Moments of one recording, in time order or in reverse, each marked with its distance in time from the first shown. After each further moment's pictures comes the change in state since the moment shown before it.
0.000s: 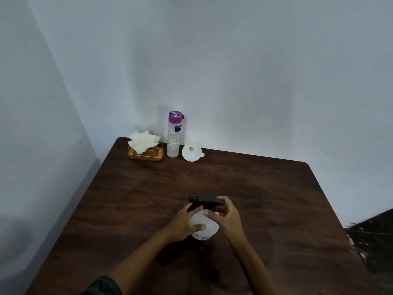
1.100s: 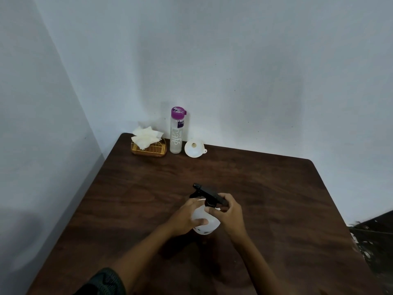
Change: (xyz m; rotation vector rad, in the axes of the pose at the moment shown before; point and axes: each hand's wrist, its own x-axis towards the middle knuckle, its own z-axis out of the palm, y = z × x) left_hand -0.005 0.008 -0.002 0.054 0.014 -0.007; right_hand -0.002 -0.004 -0.002 -0.146 0.048 0.023
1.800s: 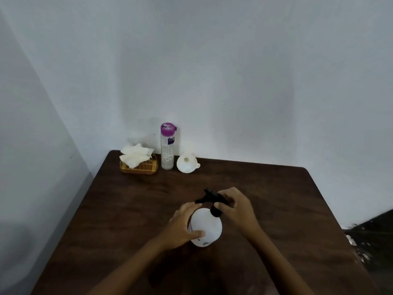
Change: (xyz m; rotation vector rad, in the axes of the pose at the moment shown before) left_hand 0.028 0.010 -0.030 0.109 0.063 0.071; right_hand 0.051 -0.053 -0.039 -0.340 -0.049 -0.162
